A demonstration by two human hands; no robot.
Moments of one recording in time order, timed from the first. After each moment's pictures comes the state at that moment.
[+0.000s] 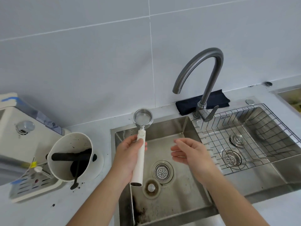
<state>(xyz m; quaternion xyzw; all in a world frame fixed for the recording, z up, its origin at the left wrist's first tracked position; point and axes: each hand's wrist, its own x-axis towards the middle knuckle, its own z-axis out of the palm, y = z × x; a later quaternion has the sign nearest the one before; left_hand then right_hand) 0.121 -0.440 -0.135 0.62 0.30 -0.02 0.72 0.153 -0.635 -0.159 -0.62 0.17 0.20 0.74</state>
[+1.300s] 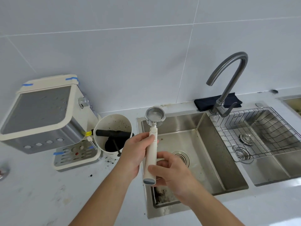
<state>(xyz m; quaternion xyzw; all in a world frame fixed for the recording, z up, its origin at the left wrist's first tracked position) 0.019 -0.351 -0.098 0.60 0.26 -0.05 0.76 -0.002 -0.492 -0.107 -0.64 0.02 0.32 0.70</state>
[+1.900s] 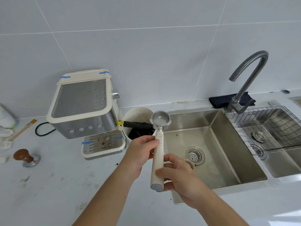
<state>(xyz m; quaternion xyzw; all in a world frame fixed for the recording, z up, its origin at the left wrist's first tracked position) -0.045 -0.273 -0.099 0.63 0.23 -0.08 0.74 -0.063 -0.424 -0.107 -0.61 0.03 0.36 0.70</state>
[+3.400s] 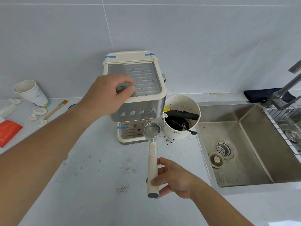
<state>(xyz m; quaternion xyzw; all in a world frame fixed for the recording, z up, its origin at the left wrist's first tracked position) -0.044 -0.026 -0.027 0.95 0.01 0.17 0.26 -0.093 -0.281 -0.168 -0.61 0.01 0.55 0.57</state>
